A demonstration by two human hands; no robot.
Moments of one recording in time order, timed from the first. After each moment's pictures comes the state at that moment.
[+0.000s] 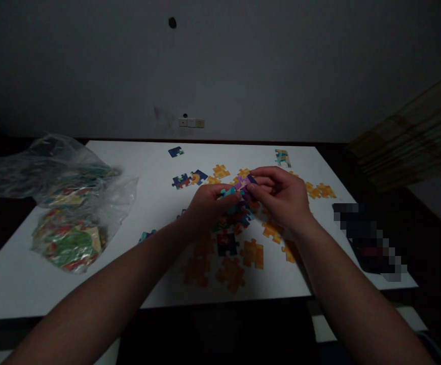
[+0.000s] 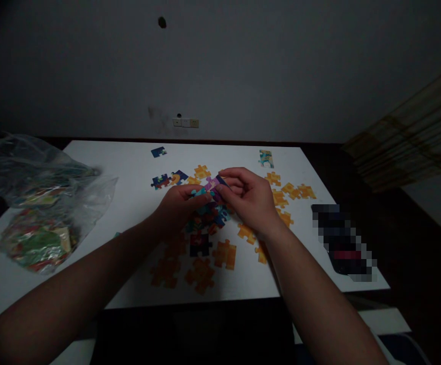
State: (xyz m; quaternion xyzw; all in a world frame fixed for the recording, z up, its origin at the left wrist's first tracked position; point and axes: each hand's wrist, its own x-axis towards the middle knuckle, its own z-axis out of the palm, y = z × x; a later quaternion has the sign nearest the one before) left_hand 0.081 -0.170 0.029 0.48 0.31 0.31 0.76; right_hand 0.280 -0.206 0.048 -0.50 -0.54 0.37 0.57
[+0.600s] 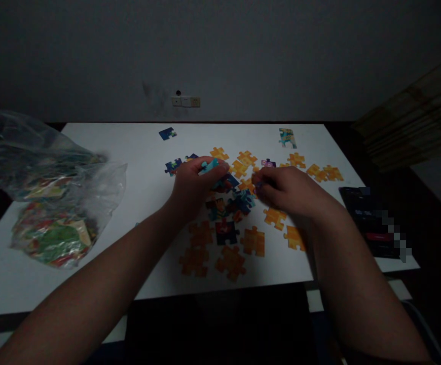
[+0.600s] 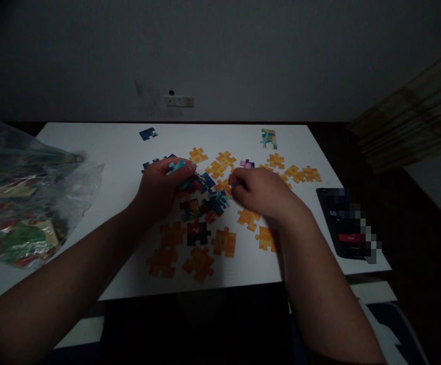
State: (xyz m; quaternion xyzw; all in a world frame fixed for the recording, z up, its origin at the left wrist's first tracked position) left_hand 0.076 -0.155 0.033 0.49 0.42 0.42 0.64; right_hand 0.330 -0.208 0.062 -0.63 -0.73 0.23 0.13
